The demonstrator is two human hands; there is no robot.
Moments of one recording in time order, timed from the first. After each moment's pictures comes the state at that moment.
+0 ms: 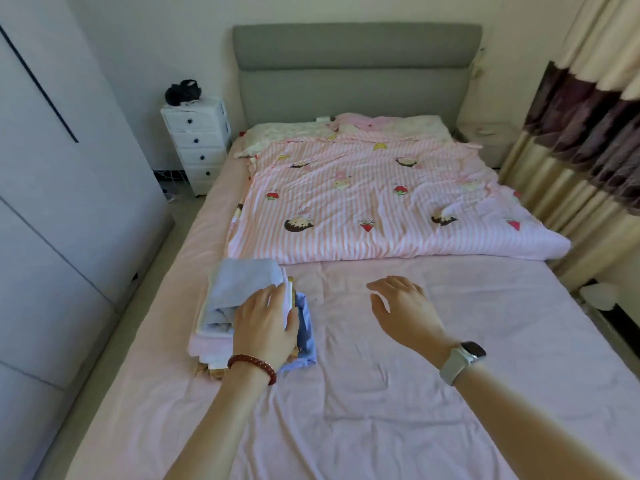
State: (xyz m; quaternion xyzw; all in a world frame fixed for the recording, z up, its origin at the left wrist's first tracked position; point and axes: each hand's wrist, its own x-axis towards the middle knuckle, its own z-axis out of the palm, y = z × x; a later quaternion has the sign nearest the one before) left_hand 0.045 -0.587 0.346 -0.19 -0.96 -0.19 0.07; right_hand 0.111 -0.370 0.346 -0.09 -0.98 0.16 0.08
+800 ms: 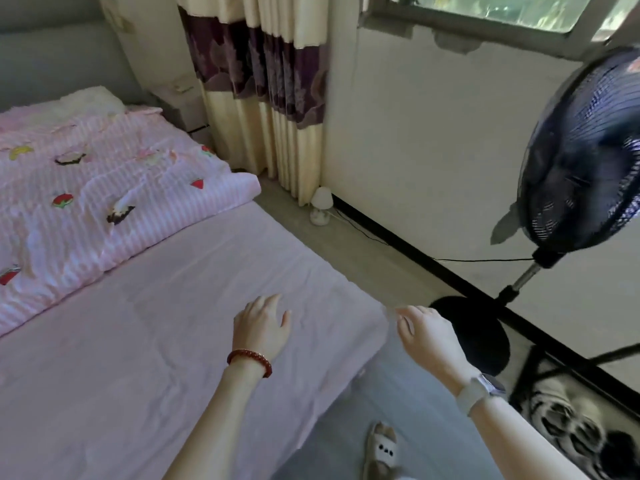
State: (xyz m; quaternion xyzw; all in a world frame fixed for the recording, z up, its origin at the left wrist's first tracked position) left_hand 0.373 -0.064 0.257 -0.51 -0.83 -0.20 -0.12; right_hand 0.623 0.020 0.276 -0.56 -0.81 0.16 0.04
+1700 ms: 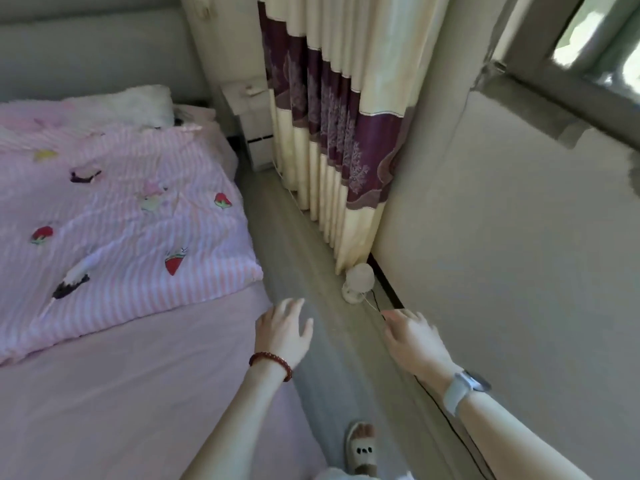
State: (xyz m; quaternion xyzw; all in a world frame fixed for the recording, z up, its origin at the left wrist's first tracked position) left_hand 0.257 0.468 0.244 -0.37 -0.91 -0.13 -0.15; right_hand 0.421 0.617 0.275 -0.37 -0.90 0.21 -0.08
